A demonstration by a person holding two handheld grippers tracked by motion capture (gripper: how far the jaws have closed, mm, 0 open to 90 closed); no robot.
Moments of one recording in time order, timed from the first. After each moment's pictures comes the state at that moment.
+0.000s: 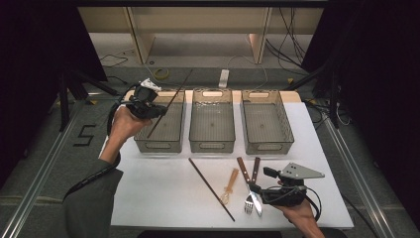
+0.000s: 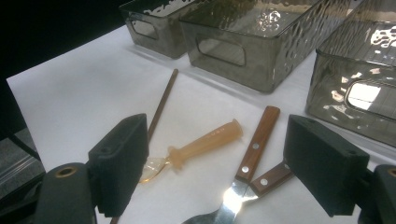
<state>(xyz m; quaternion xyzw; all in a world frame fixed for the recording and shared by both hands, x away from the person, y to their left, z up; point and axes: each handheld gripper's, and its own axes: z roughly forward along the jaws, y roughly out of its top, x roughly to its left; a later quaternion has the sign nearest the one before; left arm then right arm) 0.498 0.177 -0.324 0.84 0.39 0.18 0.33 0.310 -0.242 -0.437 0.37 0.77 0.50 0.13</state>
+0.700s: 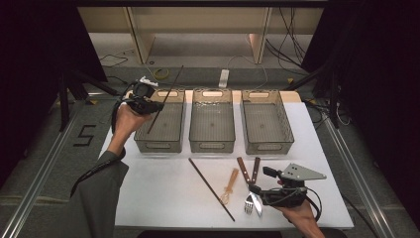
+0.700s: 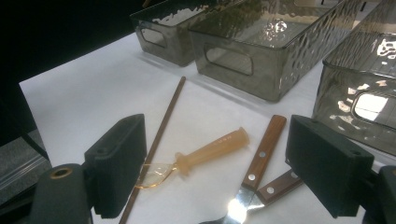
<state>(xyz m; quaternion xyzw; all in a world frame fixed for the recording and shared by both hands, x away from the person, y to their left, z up) 0.525 0.192 -0.350 0.81 0.44 0.19 0.34 0.308 -0.242 -0.435 0.36 0.77 0.52 0.13</state>
